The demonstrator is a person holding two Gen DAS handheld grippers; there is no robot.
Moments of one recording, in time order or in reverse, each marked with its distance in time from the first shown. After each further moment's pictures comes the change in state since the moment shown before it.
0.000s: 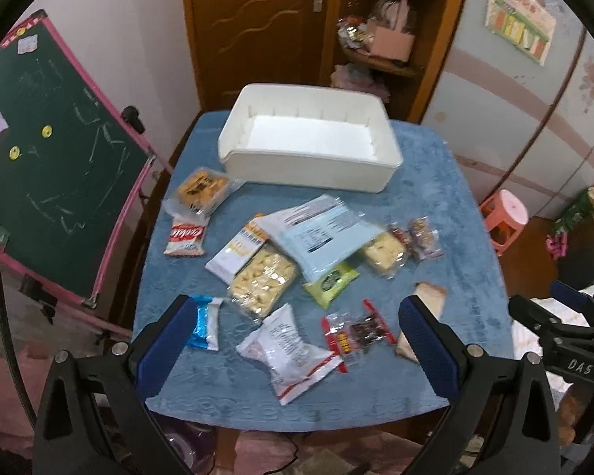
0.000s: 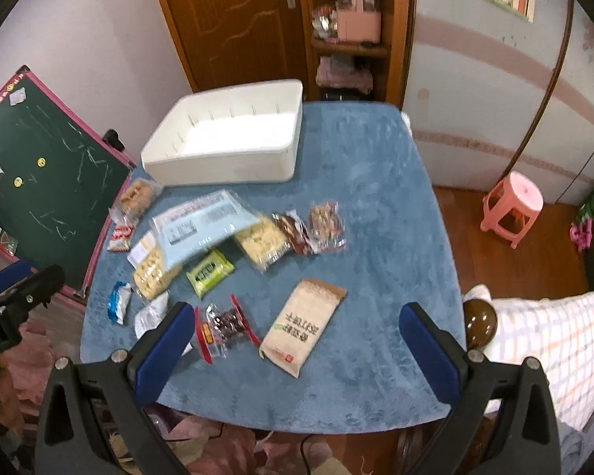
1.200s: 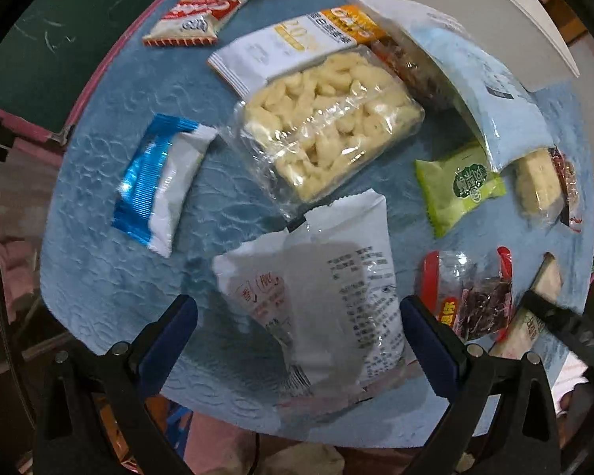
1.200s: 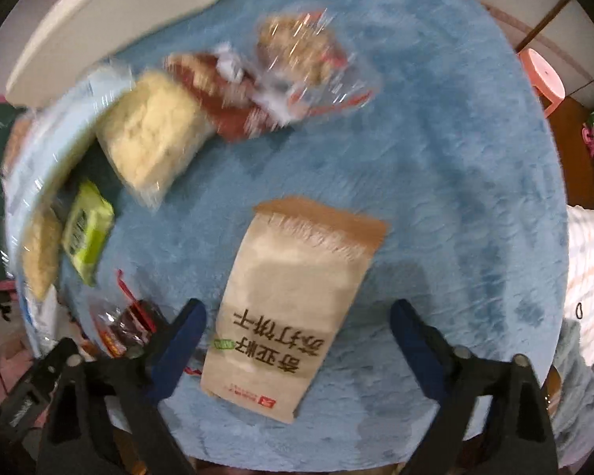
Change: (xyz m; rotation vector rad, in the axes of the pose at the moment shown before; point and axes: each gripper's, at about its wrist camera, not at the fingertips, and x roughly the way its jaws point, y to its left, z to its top) left arm 0.205 0.038 -0.080 -0.340 0.474 0.085; right arm 0.225 -0.012 -0.021 0.142 0.528 -0.058
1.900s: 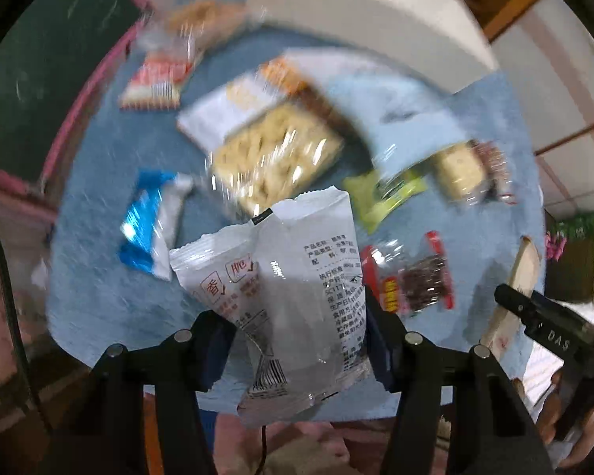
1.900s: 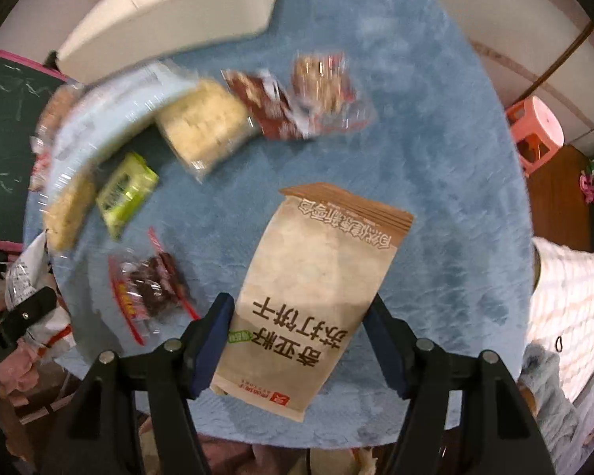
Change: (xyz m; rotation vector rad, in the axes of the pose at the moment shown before) left arm -0.062 -0.003 -0.005 0.184 -0.122 -0.140; right arm -0.075 0.005 -0.053 -0.130 -0.152 -0.017
